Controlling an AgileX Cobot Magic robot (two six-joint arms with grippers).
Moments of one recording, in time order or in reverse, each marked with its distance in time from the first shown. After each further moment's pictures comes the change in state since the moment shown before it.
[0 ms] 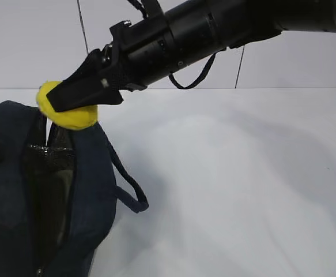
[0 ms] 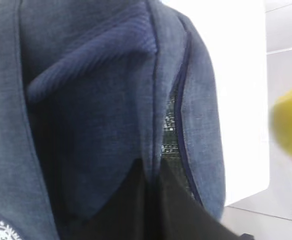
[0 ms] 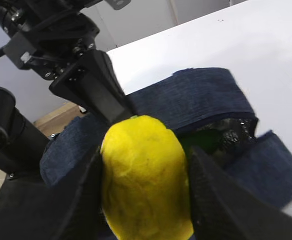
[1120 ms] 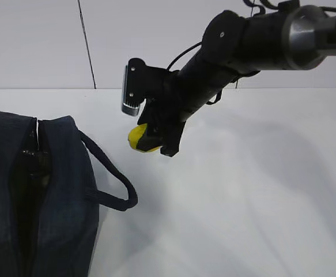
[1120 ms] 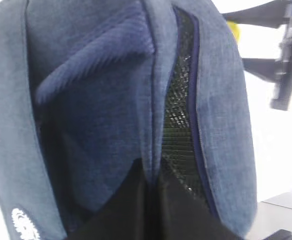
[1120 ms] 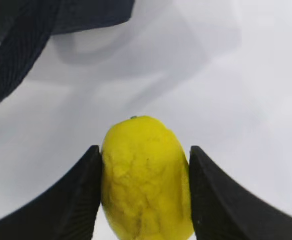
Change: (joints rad) left arm 0.000 0.000 0.000 0.128 -0.025 -0.030; right arm -0.014 0.162 0.000 -0.664 -0.345 -0.196
